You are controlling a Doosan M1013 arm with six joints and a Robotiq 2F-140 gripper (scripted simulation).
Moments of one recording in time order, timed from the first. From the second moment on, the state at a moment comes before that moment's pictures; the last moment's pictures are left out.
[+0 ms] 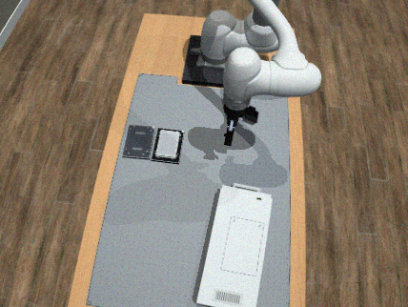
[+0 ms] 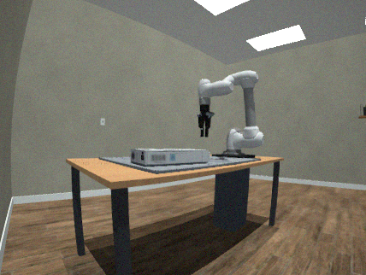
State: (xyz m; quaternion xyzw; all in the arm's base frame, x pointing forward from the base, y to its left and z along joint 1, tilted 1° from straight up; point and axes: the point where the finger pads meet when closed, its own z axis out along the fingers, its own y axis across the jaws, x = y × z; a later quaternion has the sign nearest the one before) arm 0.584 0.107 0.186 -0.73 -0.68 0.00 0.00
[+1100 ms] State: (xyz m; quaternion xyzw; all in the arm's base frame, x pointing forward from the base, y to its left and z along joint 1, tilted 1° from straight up) arm 0.663 0.177 0.139 -0.73 -0.68 0.00 0.00
